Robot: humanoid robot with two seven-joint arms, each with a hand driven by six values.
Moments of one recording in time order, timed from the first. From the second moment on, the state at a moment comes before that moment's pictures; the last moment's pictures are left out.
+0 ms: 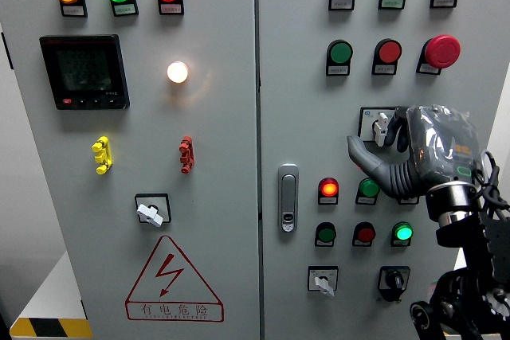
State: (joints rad) left arm -0.03 -0.10 0.10 -0.13 0.04 -0.07 -0.07; right arm 0.83 0.16 1.48 1.49 -2.76 0.01 -0.28
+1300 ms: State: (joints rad) left arm -0.03 -0.10 0.10 -0.13 0.04 -0.07 -0.07; right arm 0.83 0.16 1.49 1.50 -2.76 0.01 -0.28
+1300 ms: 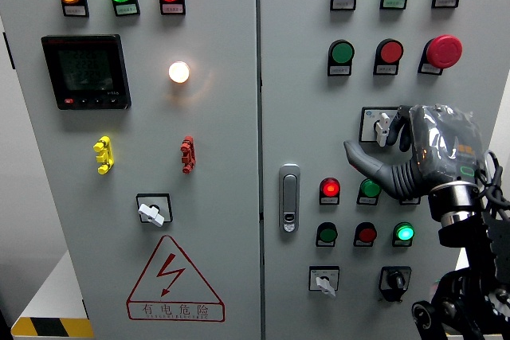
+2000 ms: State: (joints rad) left arm -0.03 -0.10 0.09 -0.13 0.04 -0.07 -0.07; right arm 0.82 0.16 1.51 1.50 -2.76 0.02 -0.28
